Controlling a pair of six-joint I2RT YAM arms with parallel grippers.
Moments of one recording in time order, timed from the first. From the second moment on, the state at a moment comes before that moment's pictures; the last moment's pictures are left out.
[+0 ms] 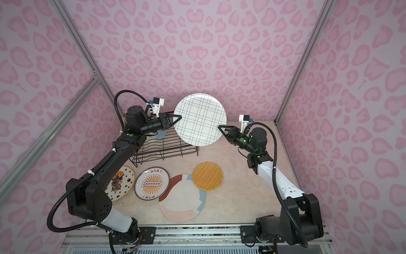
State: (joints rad) left arm -0.23 1.55 1.40 0.06 0.84 -0.76; right arm 0.19 1.32 0.91 0.47 -0.71 1.11
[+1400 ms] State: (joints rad) left arm -0.11 1.02 1.39 -0.59 0.18 0.63; right arm 0.37 1.29 0.94 0.26 -0.69 0.93
